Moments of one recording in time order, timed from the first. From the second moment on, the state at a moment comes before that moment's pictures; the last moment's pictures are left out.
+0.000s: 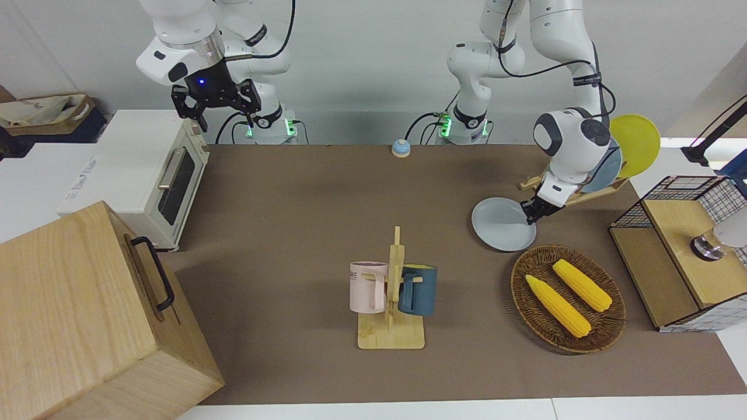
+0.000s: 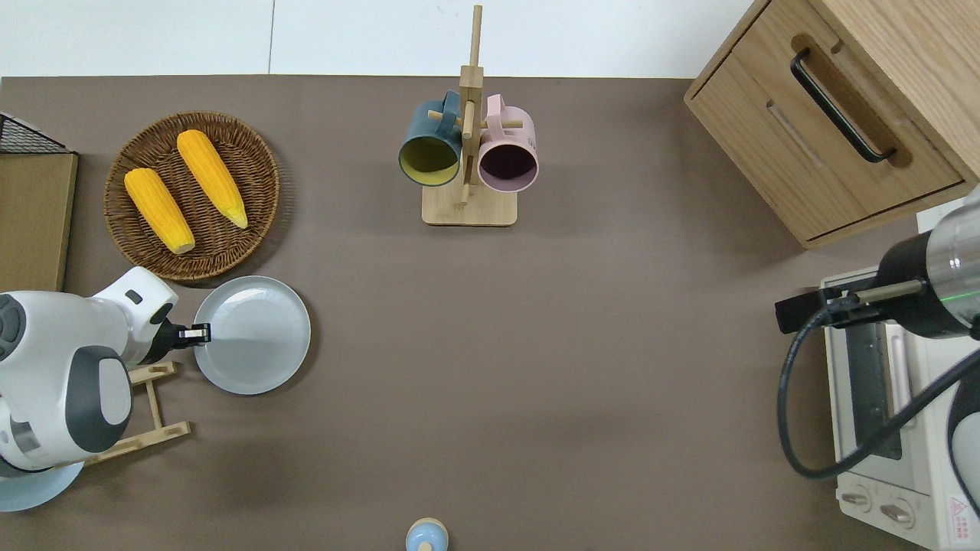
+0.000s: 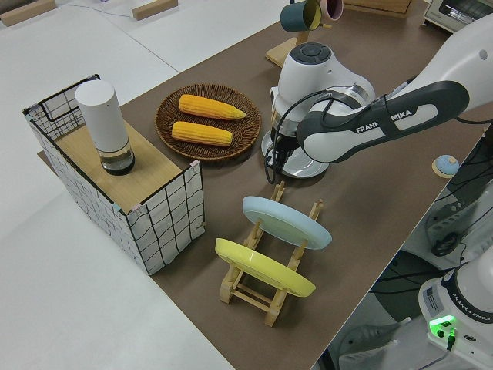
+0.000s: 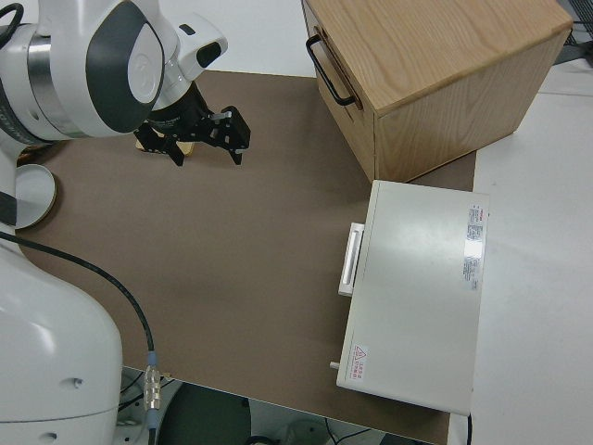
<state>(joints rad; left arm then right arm) -0.10 0.09 0.22 -2.31 -0.10 2.41 0.12 0.02 -0.01 0.12 -1.48 0.00 1.39 0.02</state>
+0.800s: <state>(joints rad) -0.13 0.09 0.11 -2.31 -0.10 2.41 -0.09 0.02 -0.01 0.12 -1.48 0.00 1.39 0.02</state>
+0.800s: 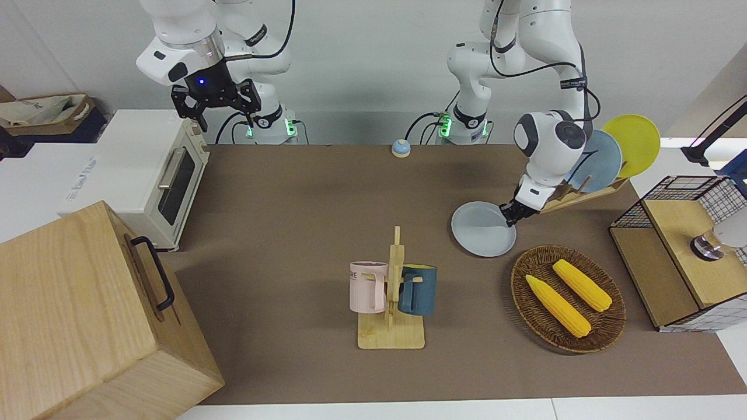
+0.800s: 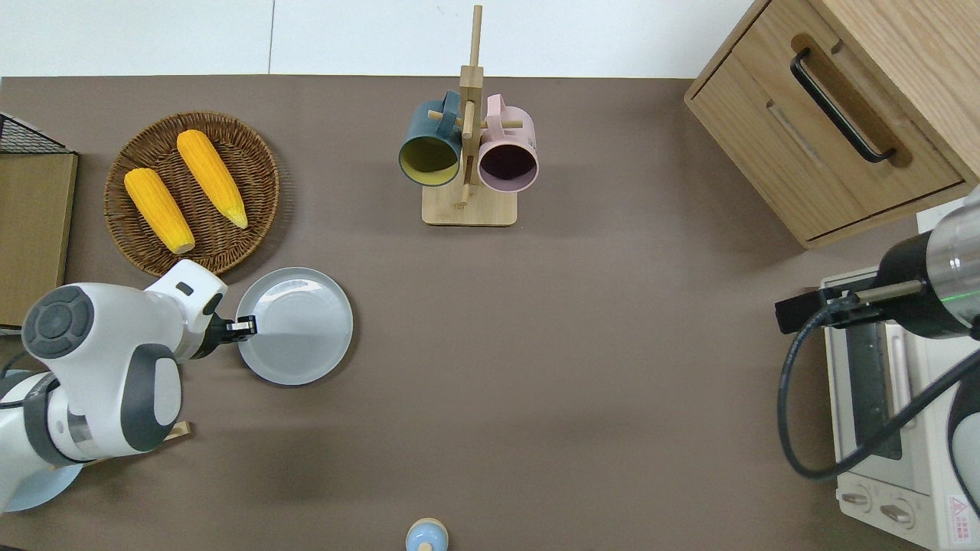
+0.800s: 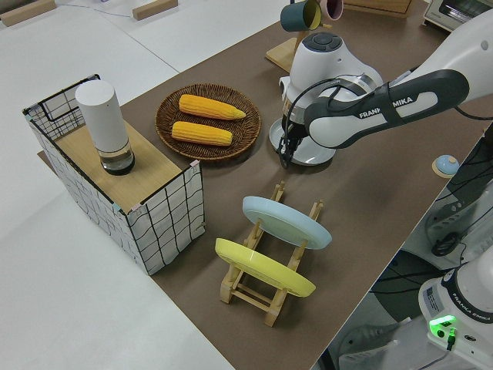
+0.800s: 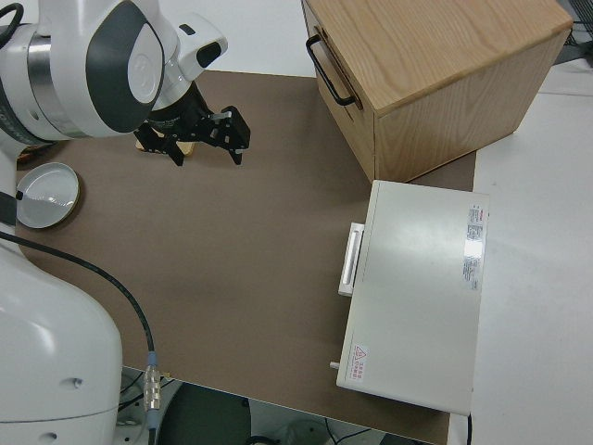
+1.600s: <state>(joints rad) -0.25 0.09 -0.04 -2.30 -0.09 2.42 -0.48 0.02 -0.01 0.12 -1.48 0.00 1.39 0.02</state>
